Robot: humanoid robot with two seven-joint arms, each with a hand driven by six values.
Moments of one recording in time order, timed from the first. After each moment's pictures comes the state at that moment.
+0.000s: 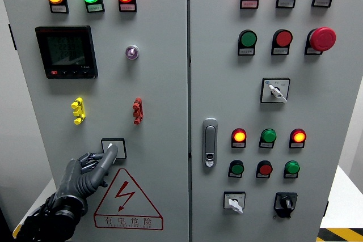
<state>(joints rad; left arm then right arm) -0.55 -0.09 -1.51 -1.60 1.55 0.30 0.63 -0.03 0.12 -0.03 -0.16 0.09 0.17 -0.04</state>
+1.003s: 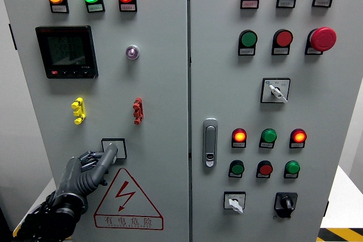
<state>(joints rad) -0.56 -0.08 -1.51 -1.59 1.55 0.30 0.63 -0.03 0.12 -0.03 -0.16 0.09 0.17 -0.04</state>
